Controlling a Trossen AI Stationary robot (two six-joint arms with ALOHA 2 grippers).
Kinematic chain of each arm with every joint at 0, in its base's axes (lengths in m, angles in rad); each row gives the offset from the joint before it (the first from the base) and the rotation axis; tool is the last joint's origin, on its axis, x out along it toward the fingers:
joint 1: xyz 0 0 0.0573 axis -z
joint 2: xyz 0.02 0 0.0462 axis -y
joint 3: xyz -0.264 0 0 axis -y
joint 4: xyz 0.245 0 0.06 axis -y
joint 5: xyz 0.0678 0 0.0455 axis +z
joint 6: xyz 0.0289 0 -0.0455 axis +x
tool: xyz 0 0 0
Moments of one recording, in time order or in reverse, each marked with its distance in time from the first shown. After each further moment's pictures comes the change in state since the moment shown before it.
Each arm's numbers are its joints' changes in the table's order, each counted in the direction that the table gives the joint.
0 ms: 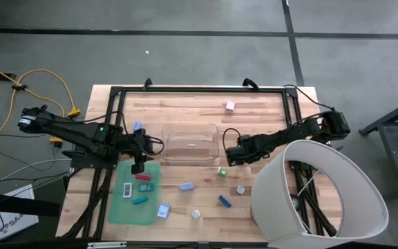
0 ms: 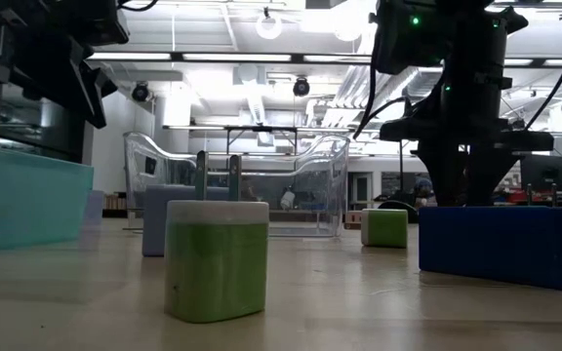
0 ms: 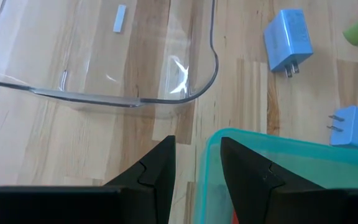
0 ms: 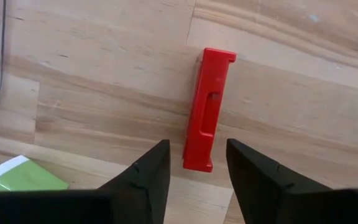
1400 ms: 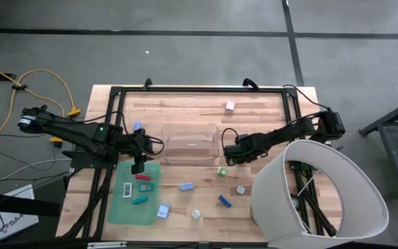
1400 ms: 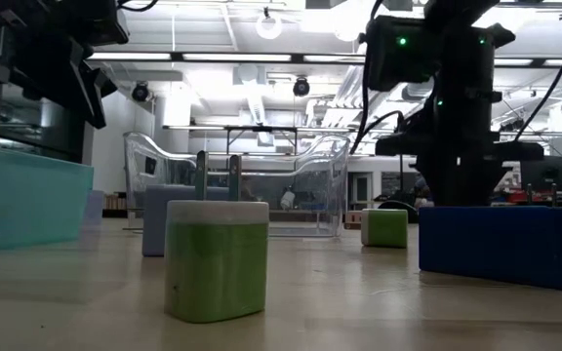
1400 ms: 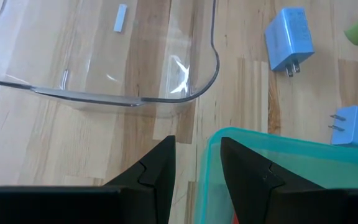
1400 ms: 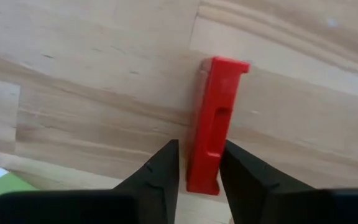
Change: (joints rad) left arm 0.000 0.000 0.000 -0.002 0.003 -0.001; right arm 0.039 -0.043 0.000 0.019 0.029 -0.065
